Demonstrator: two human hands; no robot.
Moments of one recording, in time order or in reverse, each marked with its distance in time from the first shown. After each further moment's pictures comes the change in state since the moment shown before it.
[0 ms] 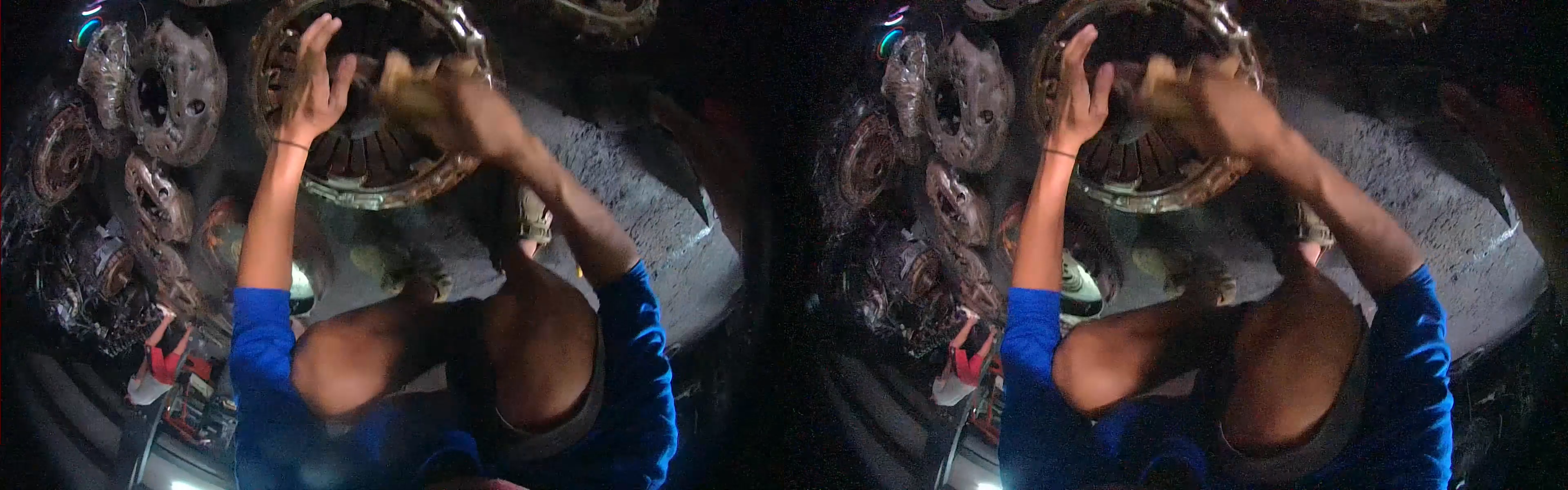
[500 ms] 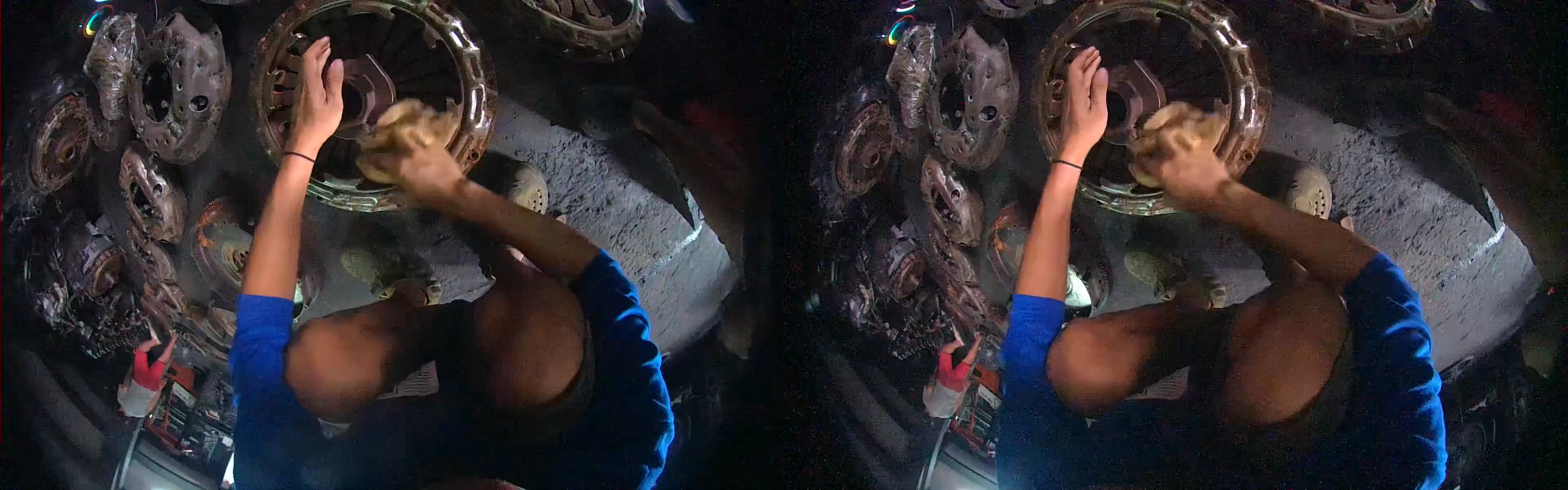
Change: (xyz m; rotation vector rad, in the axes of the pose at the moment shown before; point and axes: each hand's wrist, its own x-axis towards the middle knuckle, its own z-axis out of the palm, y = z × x) left_hand -0.017 0.015 0.008 -0.181 0.073 -0.455; right_hand -0.022 -0.051 0.063 -0.357 -0.402 -0.011
